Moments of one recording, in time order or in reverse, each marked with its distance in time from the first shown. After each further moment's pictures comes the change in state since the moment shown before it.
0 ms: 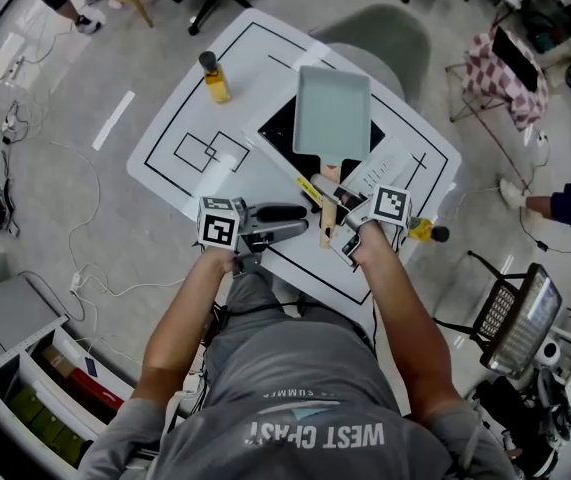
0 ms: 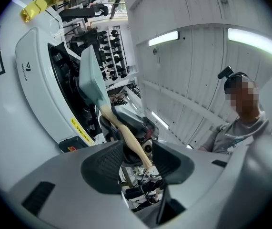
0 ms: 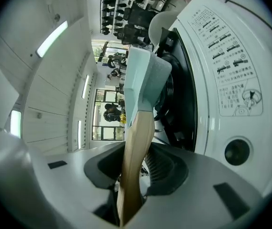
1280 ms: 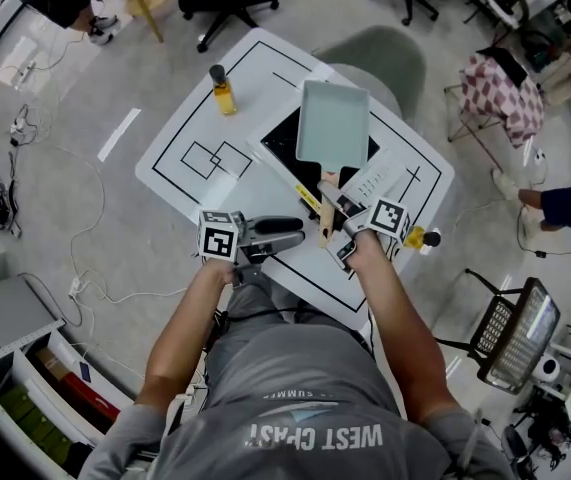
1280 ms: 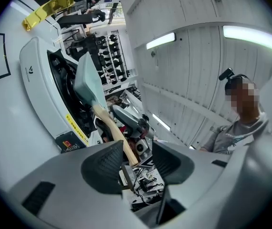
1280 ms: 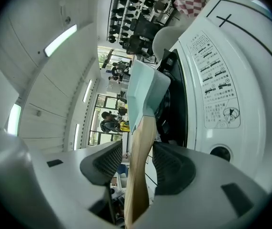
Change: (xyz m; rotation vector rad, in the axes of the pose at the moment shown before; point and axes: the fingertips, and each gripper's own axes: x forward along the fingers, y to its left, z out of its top) left arm -0.004 -0.020 -0.008 0.024 -0.042 0.025; right arm -0.018 -0.002 0.010 -0.038 -0.116 -0.030
